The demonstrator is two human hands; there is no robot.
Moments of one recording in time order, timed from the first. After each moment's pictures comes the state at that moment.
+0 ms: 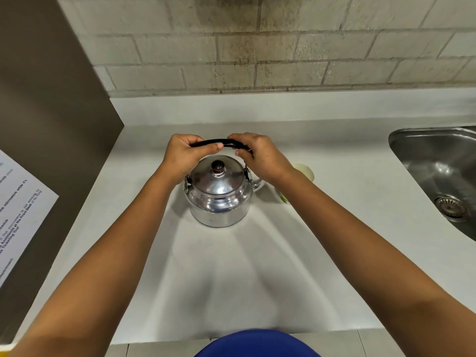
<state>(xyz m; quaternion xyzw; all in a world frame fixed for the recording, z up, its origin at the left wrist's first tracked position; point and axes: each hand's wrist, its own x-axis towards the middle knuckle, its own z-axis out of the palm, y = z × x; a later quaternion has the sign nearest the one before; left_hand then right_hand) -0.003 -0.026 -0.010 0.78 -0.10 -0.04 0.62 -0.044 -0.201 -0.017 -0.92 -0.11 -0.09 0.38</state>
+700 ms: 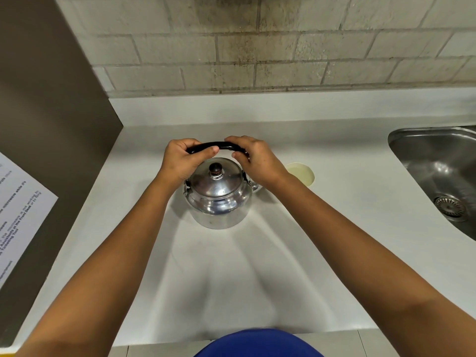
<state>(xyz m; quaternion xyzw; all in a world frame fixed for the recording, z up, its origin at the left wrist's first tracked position) 0.001 -0.017 -0.028 0.79 -0.12 0.00 0.60 -0.043 -0.192 -0.026 -0.91 -0.10 -0.09 0.40</state>
